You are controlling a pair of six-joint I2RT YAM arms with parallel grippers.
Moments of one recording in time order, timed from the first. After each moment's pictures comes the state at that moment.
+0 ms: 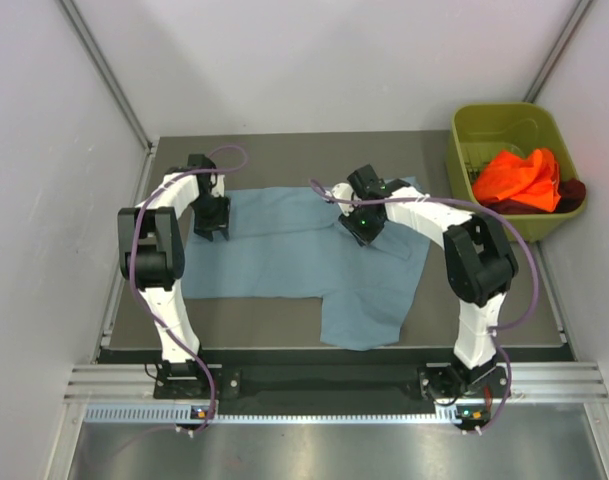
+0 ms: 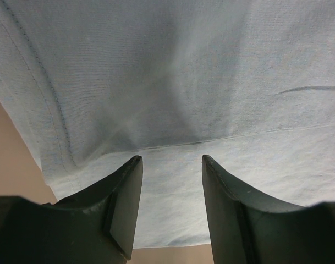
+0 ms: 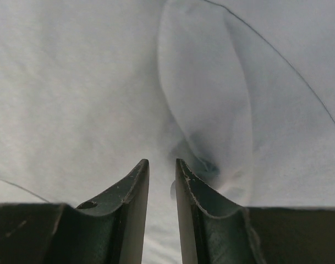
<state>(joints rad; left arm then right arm) 0.01 2.03 1.53 -0.87 0.08 -0.03 0.54 1.92 1.43 -0.68 -0.09 -0.37</state>
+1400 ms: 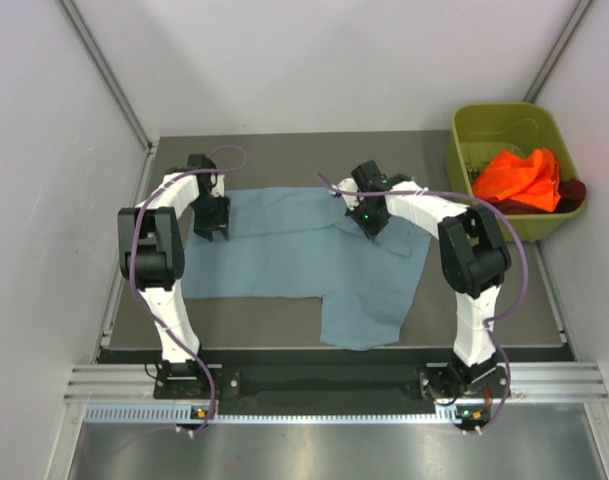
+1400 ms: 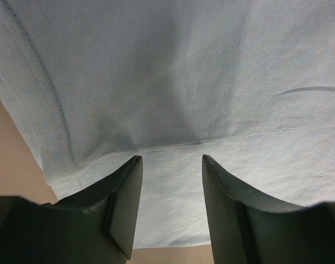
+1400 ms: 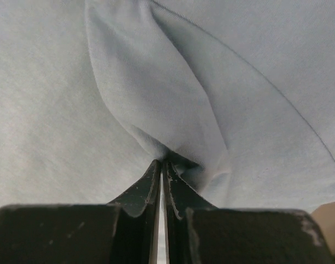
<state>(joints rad) 0.01 2.03 1.53 -0.87 0.08 -0.03 0.48 2.01 1.48 -0.68 -0.03 -0.35</state>
